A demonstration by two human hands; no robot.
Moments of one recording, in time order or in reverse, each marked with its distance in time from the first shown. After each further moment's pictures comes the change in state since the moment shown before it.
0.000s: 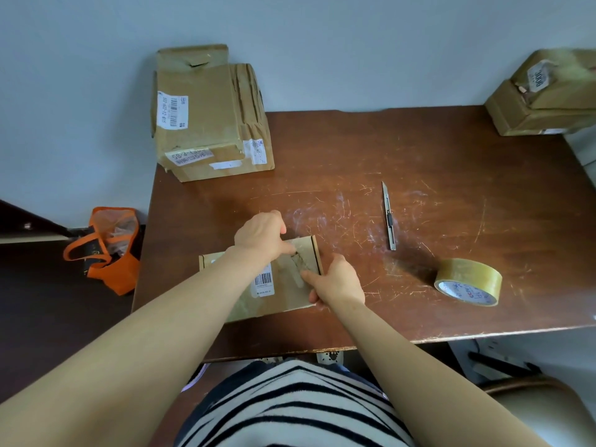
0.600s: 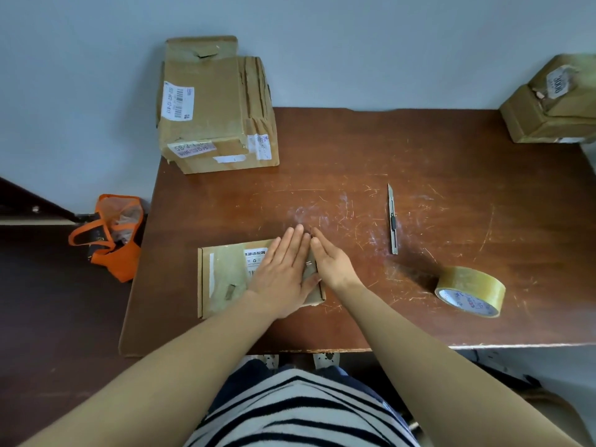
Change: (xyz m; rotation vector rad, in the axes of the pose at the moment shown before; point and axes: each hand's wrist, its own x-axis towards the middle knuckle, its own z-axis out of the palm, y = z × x) left_hand -0.037 -0.004 0.081 0.301 0.139 0.361; right_hand 0.026 -0.007 -0.011 0.141 -0.112 -0.246
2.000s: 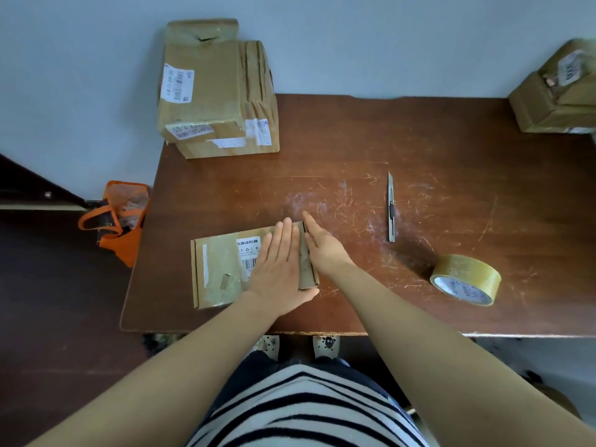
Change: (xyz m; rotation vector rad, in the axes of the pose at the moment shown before) left_hand -0.018 0.020 0.009 0.145 0.009 -0.141; right_hand 0.011 0.011 -0.001 -0.266 -0.116 -0.090
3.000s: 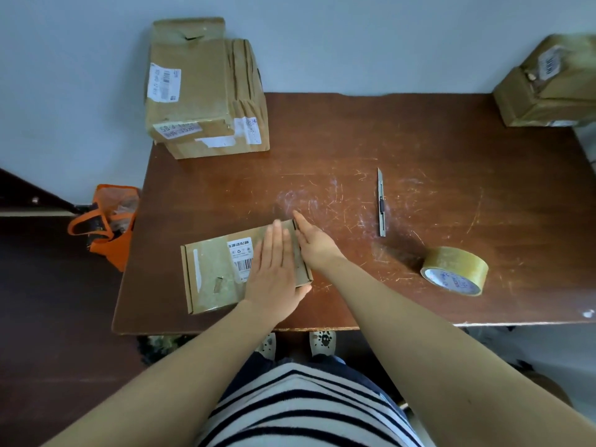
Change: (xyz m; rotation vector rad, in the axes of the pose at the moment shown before) left_hand -0.012 0.015 -0.001 -0.038 0.030 -0.084; right_hand 0.000 -0.003 0.001 -0.030 -0.018 0.024
